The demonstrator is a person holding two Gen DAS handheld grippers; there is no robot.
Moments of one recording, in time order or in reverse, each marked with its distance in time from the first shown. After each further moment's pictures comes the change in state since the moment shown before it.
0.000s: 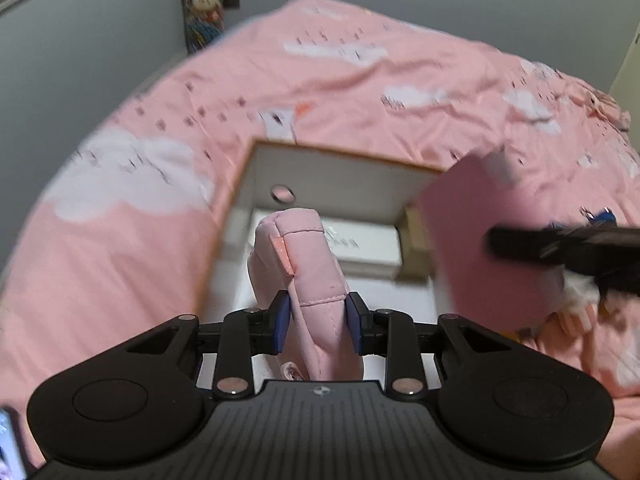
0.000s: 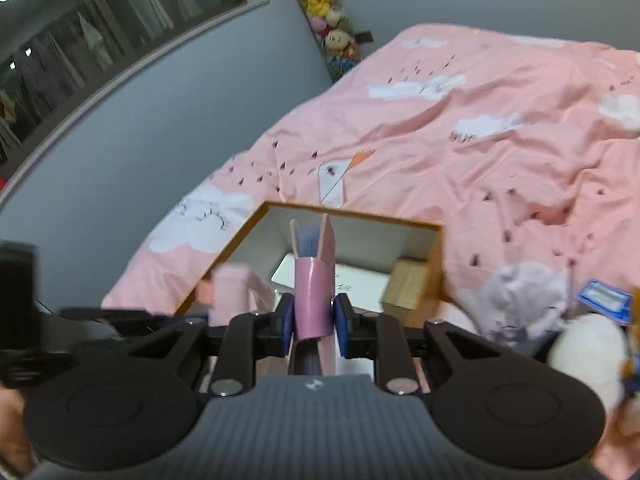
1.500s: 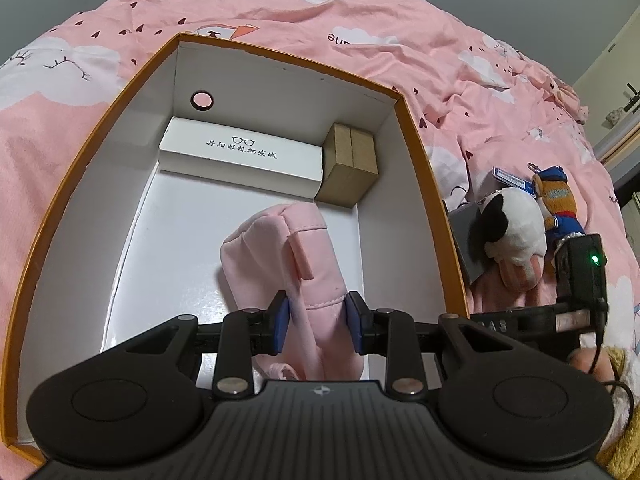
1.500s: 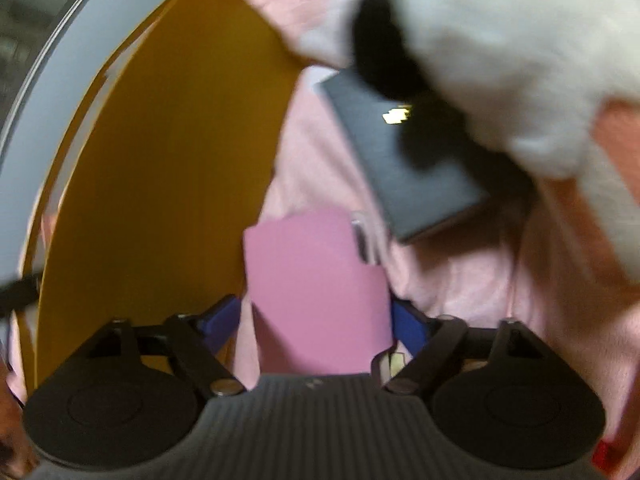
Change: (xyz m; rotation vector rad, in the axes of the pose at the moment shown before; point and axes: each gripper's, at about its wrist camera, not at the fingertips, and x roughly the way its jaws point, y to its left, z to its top) left arm 0.032 -0.025 -0.047 -0.075 0.147 -0.230; right arm 0.052 -0.160 -0.102 0.370 0.343 0.065
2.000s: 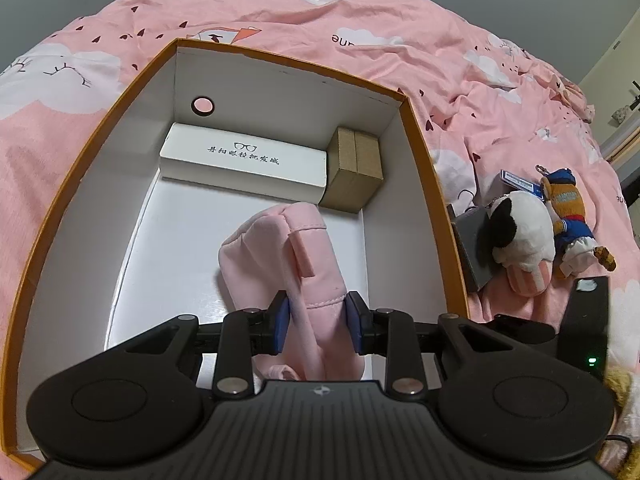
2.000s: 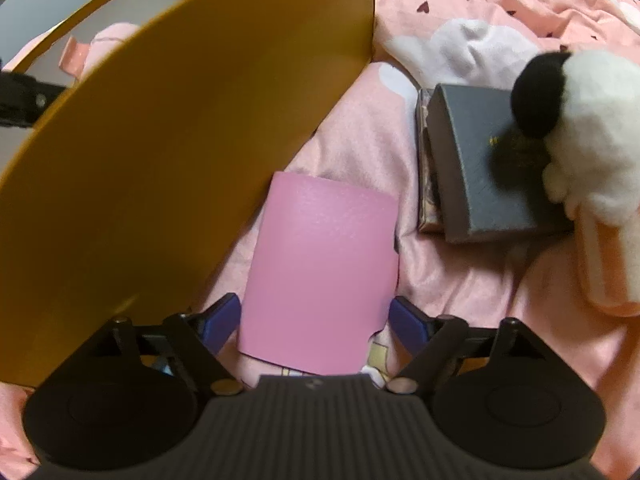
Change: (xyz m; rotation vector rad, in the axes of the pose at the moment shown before) left arm 0.005 -0.003 0.006 0.005 0.000 0.024; right arm 0.017 0.066 -0.049 -0.436 -0.023 -0.300
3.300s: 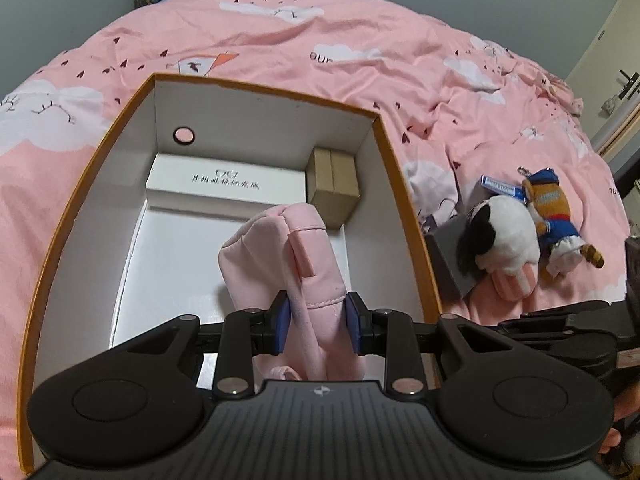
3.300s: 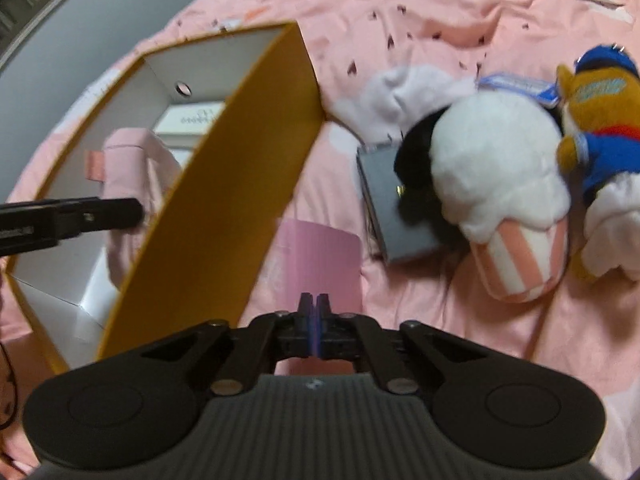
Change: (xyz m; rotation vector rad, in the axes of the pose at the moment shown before) left arm -0.009 -0.018 0.003 0.059 -0.039 0.008; right arm -0.061 -0.028 0.018 0.189 -0.024 0.044
